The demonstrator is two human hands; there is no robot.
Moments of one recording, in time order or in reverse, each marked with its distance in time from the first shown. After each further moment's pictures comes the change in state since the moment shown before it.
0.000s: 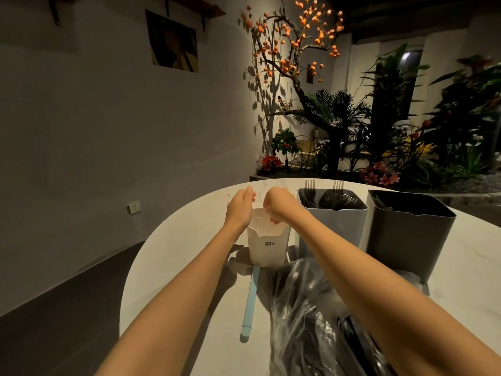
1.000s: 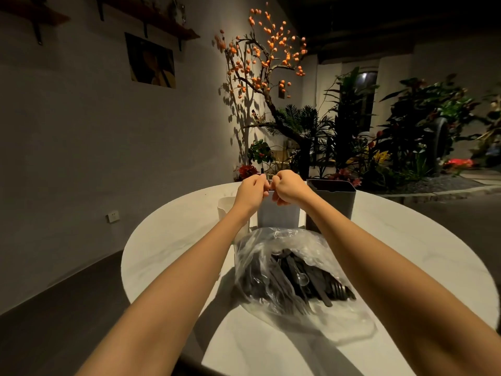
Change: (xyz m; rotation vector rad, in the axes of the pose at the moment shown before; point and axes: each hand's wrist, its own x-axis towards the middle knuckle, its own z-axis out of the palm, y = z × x) left_hand -0.136 0.111 0.021 -0.158 -0.185 0.223; right_hand -0.171 0.042 -0.095 0.453 0.180 0.028
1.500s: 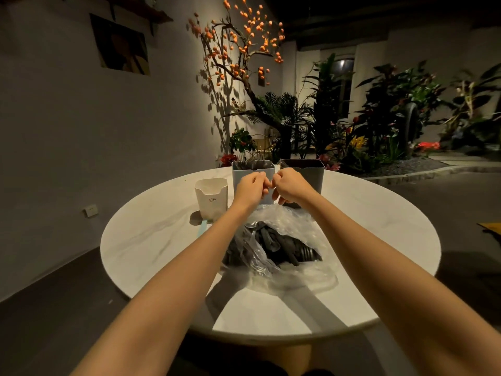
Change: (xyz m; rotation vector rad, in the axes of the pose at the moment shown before) left_hand -0.052 0.002 0.050 -0.035 -0.079 -0.021; right_hand -0.057 0.051 -0.017 -0.070 0.063 0.091
